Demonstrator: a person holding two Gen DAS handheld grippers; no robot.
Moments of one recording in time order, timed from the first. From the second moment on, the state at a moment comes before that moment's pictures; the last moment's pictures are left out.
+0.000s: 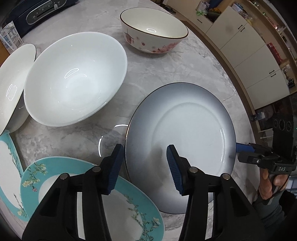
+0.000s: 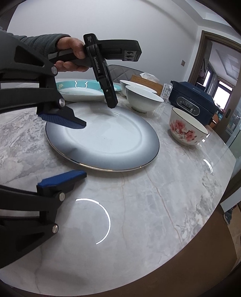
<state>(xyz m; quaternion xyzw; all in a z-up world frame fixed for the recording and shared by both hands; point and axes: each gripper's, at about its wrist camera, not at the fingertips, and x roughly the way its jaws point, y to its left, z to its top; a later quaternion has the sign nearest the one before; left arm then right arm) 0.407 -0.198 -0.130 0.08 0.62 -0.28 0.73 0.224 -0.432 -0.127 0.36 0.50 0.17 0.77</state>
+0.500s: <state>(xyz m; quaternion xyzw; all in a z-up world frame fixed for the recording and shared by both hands) 0.415 -0.185 -0.143 0.05 0.62 -0.29 0.72 0.229 -0.433 -0.134 0.37 0.51 0.19 0.76</state>
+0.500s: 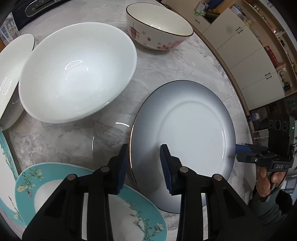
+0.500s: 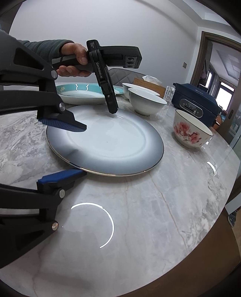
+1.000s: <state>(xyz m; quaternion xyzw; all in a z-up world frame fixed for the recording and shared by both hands) 0.401 -0.176 -0.141 0.04 0.62 -0.30 0.73 0.234 -0.446 -0.139 0.38 0.51 0.15 0.75</state>
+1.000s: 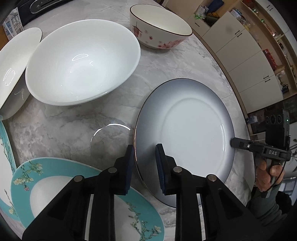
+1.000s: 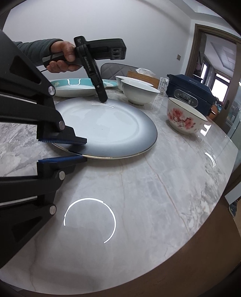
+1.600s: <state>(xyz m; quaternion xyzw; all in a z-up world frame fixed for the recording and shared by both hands) 0.383 -0.179 -0.137 0.01 0.62 -0.29 0.73 0.239 -0.450 -0.130 0.39 0.50 0.12 0.76</state>
